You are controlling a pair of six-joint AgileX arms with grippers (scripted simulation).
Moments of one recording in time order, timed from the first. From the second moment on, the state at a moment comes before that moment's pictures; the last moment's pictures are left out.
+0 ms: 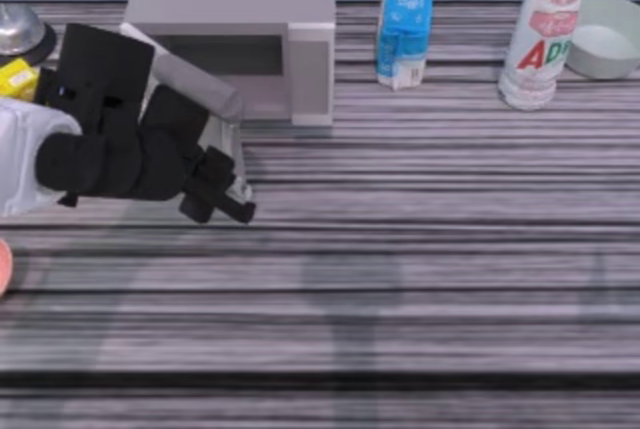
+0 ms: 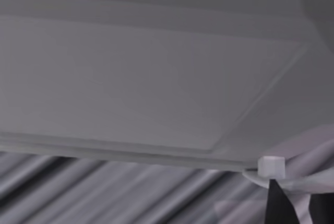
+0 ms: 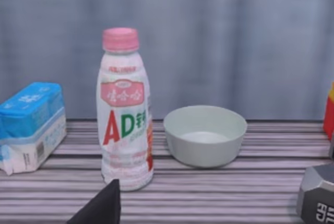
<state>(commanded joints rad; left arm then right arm) -0.36 1.65 0.87 -0.11 0.24 0.24 0.00 0.00 0.00 0.00 0.00 0.00</state>
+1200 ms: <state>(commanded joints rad) -0.32 1.64 0.87 -0.13 0.28 0.29 0.00 0.00 0.00 0.00 0.00 0.00</state>
